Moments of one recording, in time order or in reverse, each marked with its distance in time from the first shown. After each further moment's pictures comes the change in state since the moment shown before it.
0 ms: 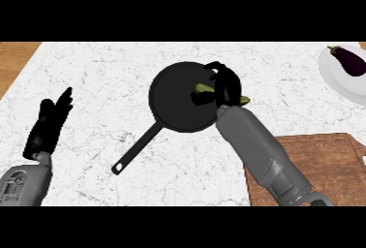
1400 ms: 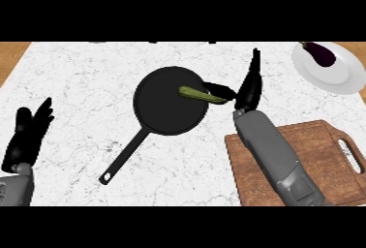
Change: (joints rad) left arm 0.068 0.039 0.079 0.009 0.025 -0.007 -0.002; right arm 0.112 -0.041 -0.122 -0.072 -0.448 -0.272 -0.495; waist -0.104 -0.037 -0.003
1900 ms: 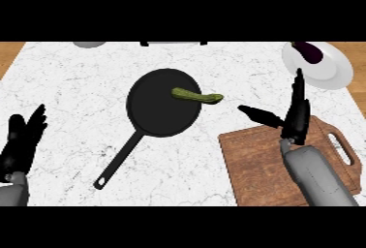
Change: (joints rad) left arm 0.061 -0.006 0.016 -0.058 -0.002 0.014 0.027; right arm 0.415 -0.235 0.080 -0.549 -0.006 0.154 0.131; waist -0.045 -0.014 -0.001
